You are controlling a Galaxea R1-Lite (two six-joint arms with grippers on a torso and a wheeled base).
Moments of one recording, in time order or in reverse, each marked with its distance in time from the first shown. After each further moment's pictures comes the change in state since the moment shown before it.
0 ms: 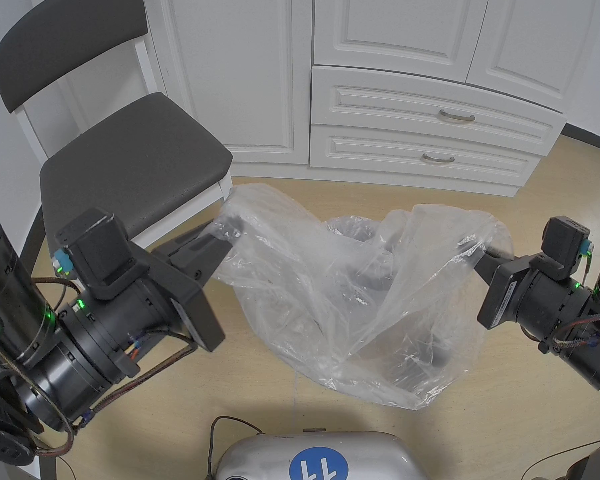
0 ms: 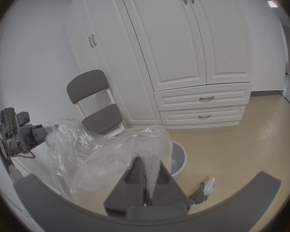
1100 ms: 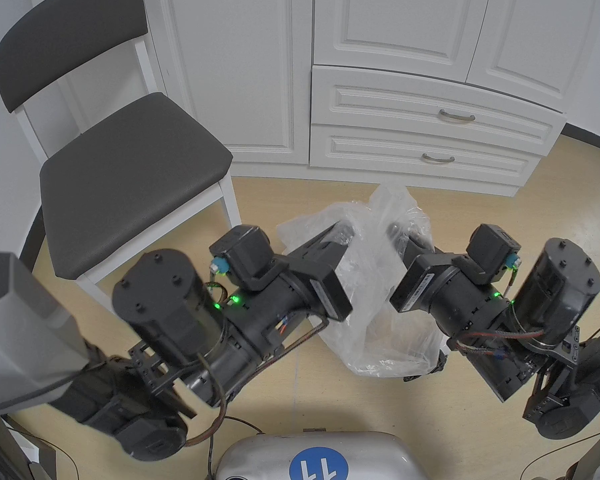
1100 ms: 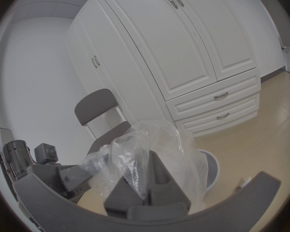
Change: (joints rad) left arm -0.006 0.516 -0.174 -0.455 -0.112 -0.306; right arm 0.037 0.379 0.019 -0.639 0.009 0.076
